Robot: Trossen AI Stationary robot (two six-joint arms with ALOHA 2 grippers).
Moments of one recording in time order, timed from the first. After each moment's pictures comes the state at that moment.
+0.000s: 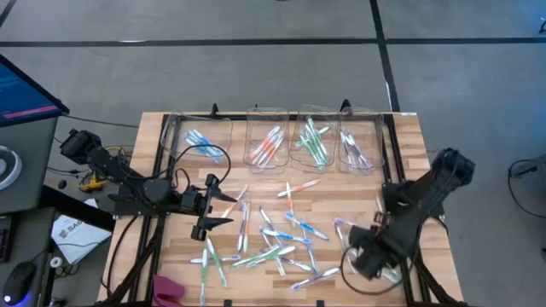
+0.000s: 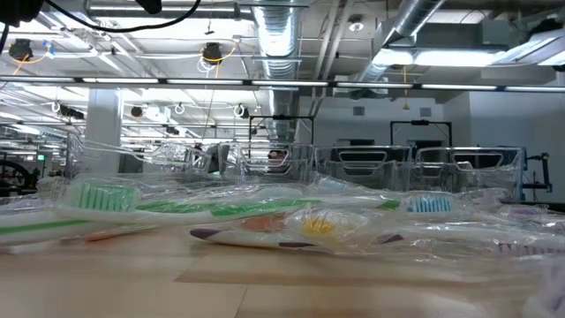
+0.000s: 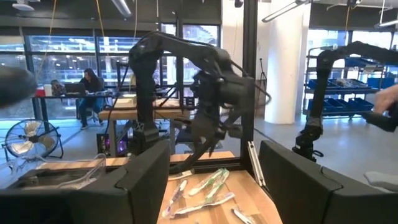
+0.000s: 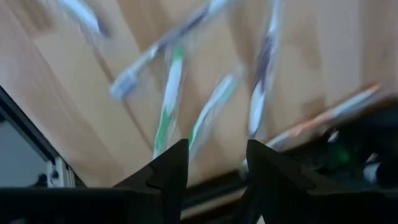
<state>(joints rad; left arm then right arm) -0.49 1.00 0.38 0.85 -0.34 0.07 0.83 1.59 1.28 -1.37 -0.02 1.18</state>
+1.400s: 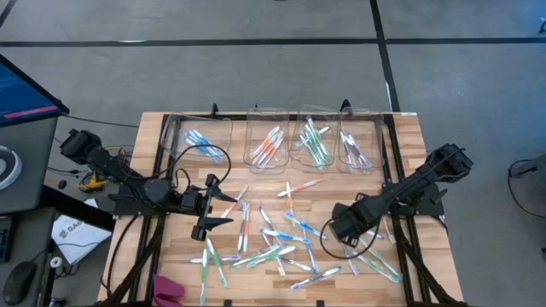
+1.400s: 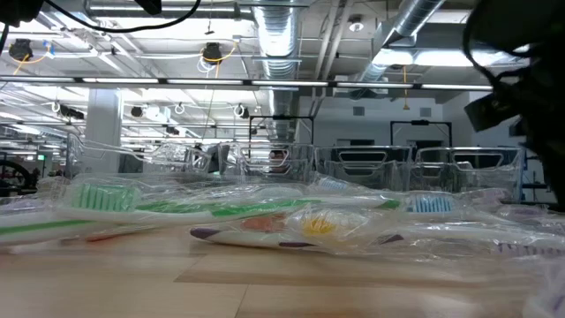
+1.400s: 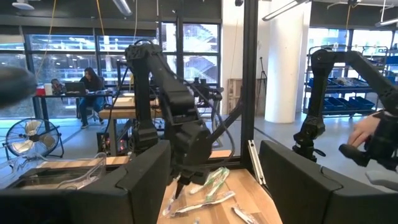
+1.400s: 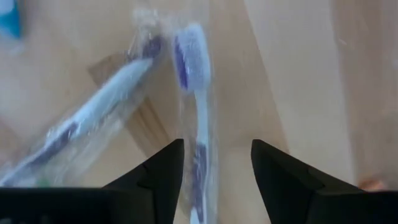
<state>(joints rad) -0.49 1.00 0.38 0.85 -0.34 0.07 0.50 1.56 0.81 -0.93 0.06 0.91</state>
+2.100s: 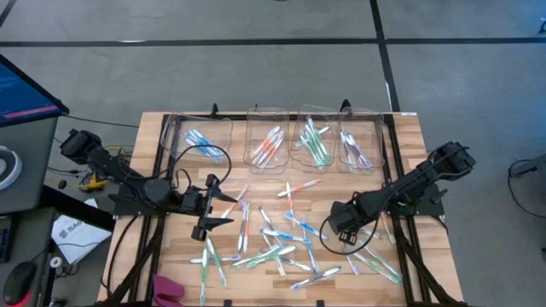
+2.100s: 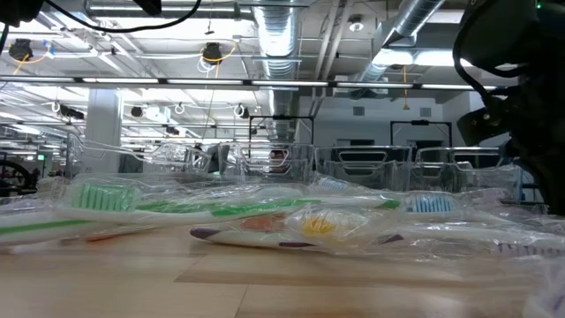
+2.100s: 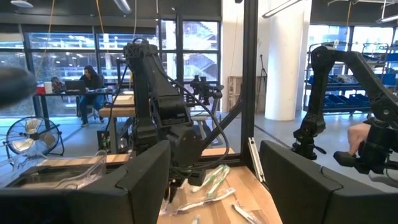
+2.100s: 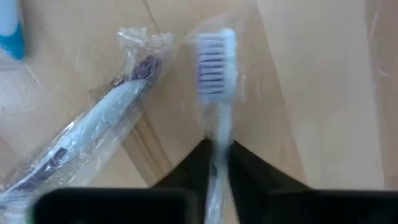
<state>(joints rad) -0.49 1.00 0.38 0.83 -0.34 0.07 0.43 1.55 0.69 -0.74 0.03 0.80</state>
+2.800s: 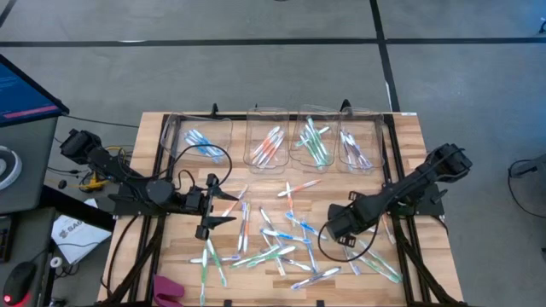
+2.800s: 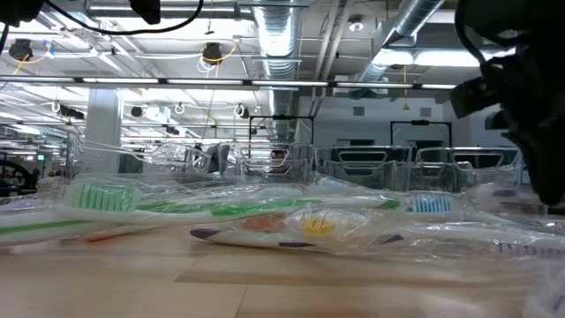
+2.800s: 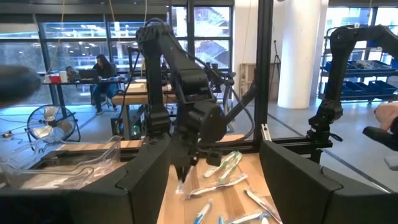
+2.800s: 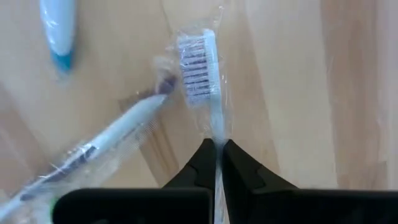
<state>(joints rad) -0.49 1.00 0.38 0.78 -0.40 0.07 0.48 1.56 0.86 -0.92 0.13 0.78</state>
